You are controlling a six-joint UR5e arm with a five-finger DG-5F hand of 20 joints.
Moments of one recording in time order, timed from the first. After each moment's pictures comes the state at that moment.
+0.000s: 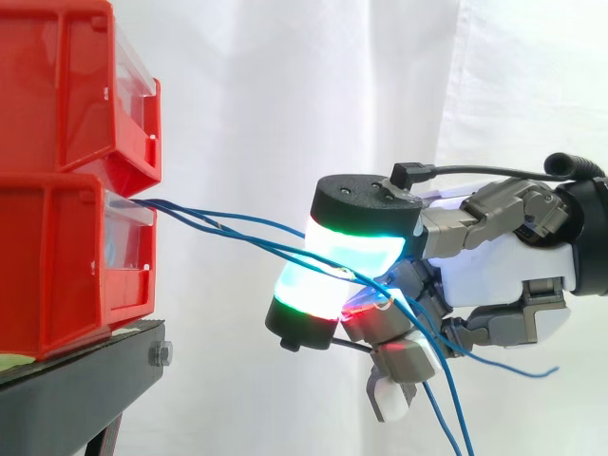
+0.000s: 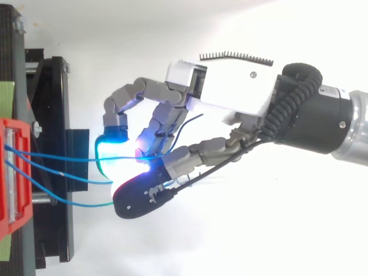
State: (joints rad) arm 0.16 -2.28 -1.16 -2.94 -1.22 -0.16
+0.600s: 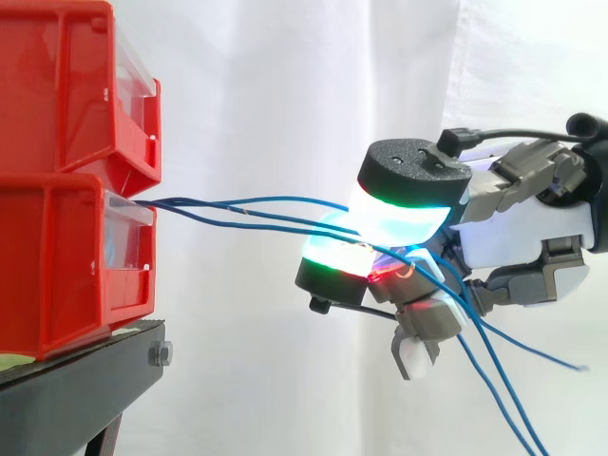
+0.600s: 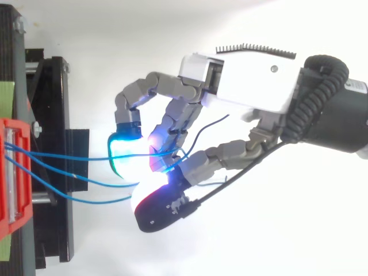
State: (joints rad) arm 0.16 -2.23 -1.16 -3.02 -1.21 -0.20
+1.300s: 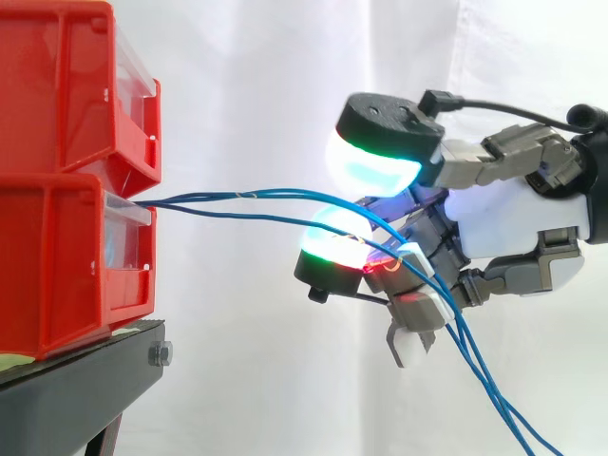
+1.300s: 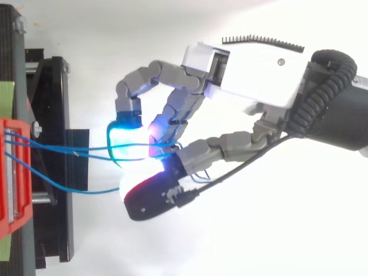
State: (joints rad) arm 0.17 -2.23 -1.16 -3.00 -1.16 -0.23
